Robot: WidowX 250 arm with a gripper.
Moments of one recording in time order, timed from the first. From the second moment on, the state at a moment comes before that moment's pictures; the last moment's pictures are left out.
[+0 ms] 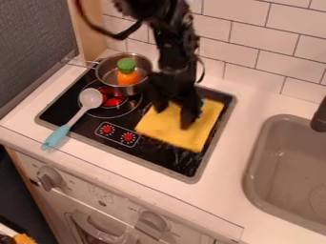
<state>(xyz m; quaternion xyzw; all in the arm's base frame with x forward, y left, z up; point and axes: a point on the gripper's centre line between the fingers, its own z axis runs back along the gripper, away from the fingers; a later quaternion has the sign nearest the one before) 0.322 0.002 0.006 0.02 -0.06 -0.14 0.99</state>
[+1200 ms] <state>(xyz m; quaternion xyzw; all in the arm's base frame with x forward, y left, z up) 0.261 0.008 0.071 0.00 -0.07 -0.10 0.99</state>
